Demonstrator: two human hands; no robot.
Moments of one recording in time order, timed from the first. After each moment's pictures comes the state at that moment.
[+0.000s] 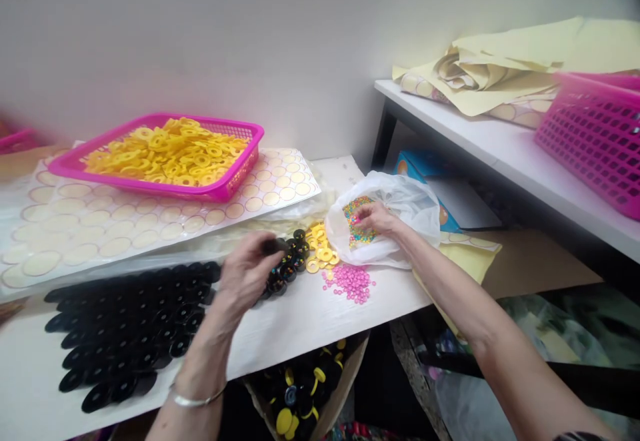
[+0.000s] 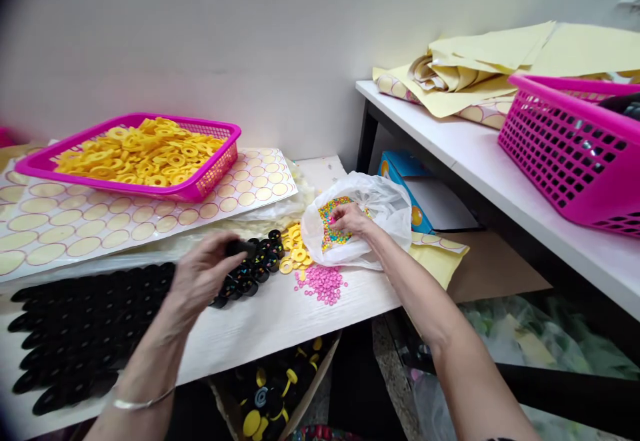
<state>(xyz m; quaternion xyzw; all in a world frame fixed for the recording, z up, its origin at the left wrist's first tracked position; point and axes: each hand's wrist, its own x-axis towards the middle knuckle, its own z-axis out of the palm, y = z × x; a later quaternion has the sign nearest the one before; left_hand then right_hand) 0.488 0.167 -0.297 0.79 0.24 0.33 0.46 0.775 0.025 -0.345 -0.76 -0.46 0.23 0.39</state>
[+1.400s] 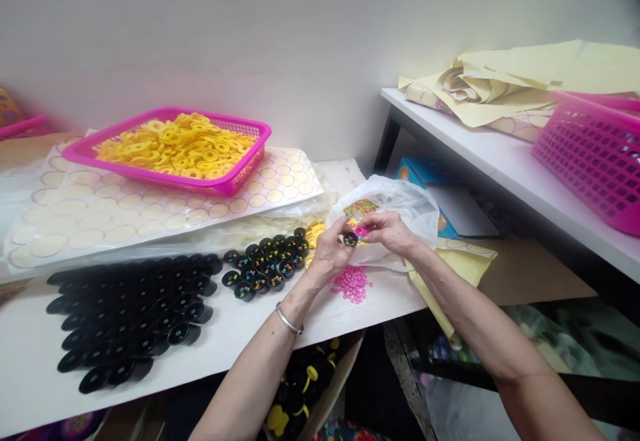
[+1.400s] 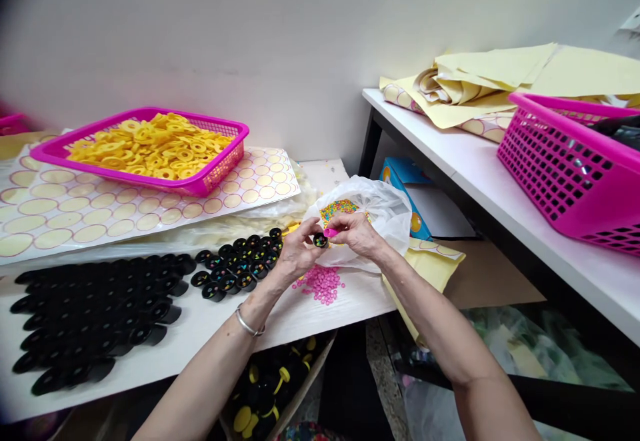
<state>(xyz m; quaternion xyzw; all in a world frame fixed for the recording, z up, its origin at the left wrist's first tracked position) 0.602 0.095 -0.334 0.80 0.09 0.33 0.49 0.728 -0.017 -0.300 -0.62 -0.41 0.30 0.59</state>
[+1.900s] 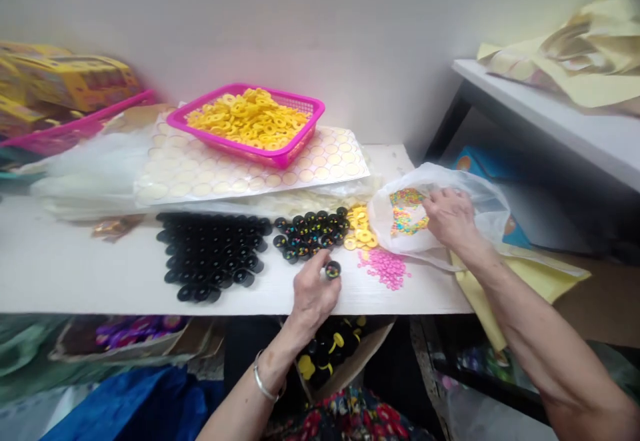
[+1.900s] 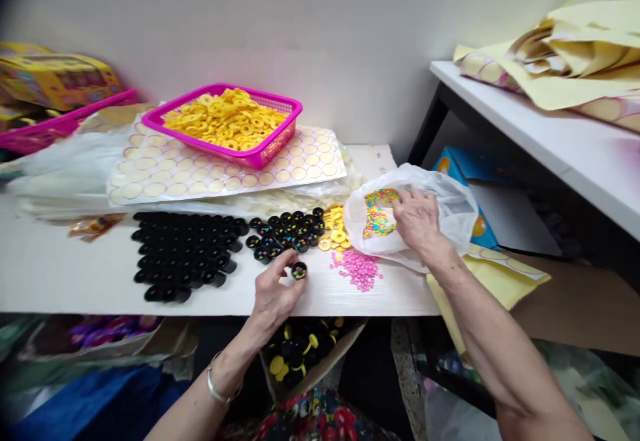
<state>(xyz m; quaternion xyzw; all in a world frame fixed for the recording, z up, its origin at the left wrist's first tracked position) 0.453 0.079 -0.362 0.81 0.34 0.37 0.31 0.738 -0.022 -0.294 -0.84 -0.52 -0.12 0.11</state>
